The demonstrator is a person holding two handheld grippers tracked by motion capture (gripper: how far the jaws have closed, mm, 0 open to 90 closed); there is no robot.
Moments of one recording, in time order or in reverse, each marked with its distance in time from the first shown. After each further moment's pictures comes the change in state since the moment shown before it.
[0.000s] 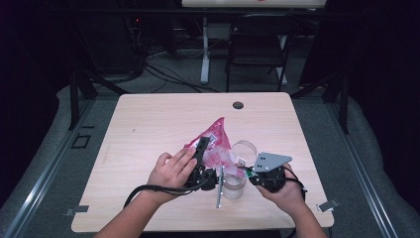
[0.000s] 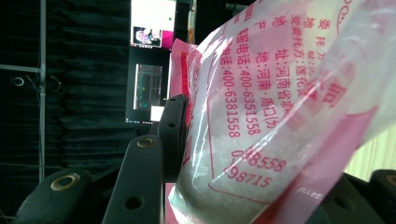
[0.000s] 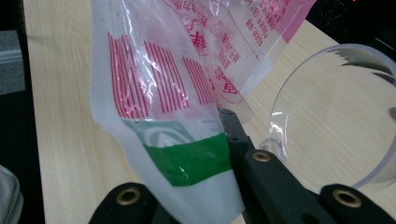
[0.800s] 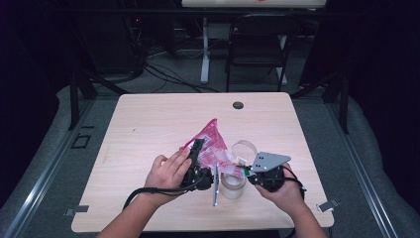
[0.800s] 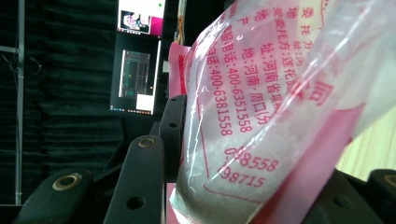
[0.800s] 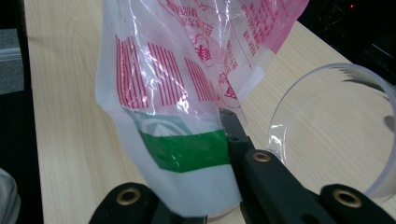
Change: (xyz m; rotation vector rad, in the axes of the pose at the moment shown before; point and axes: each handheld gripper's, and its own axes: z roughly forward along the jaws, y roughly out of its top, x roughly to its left) left arm -0.006 -0.011 0.002 0.042 -0.051 -0.061; right arm 0.002 0.007 -0.001 -0.002 -0.008 -0.024
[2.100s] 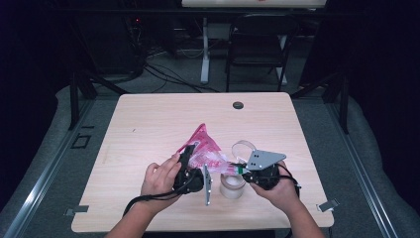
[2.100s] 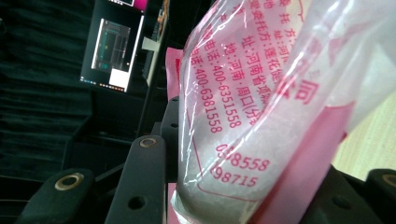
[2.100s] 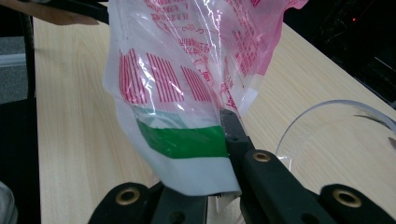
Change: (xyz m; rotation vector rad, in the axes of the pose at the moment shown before) left arm -0.013 -0.020 -0.002 0.056 -0.072 -0.155; right arm 0.002 0.012 0.007 -0.041 0.013 -0.016
